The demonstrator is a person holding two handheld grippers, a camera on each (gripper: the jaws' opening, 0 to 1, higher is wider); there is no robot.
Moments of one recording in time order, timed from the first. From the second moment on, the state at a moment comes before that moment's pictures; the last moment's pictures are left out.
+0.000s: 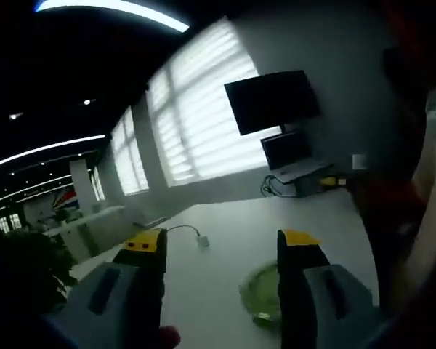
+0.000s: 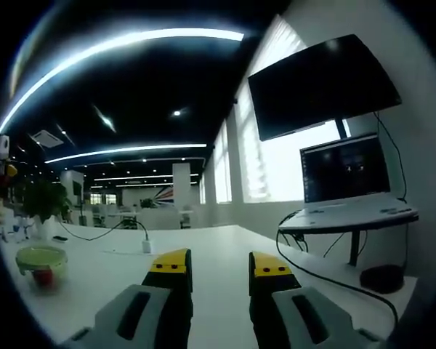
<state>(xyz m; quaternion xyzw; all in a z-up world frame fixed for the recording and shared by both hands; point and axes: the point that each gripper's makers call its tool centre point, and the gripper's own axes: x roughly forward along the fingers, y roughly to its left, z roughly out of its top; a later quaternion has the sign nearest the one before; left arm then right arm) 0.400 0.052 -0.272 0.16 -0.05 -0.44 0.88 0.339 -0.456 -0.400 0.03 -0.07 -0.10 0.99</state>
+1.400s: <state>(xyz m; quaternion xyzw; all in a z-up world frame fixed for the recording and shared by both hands) 0.400 -0.043 -0.440 0.30 0.23 -0.60 0.71 0.327 -0.460 -0.410 0.04 -0.07 -0.09 0.99</state>
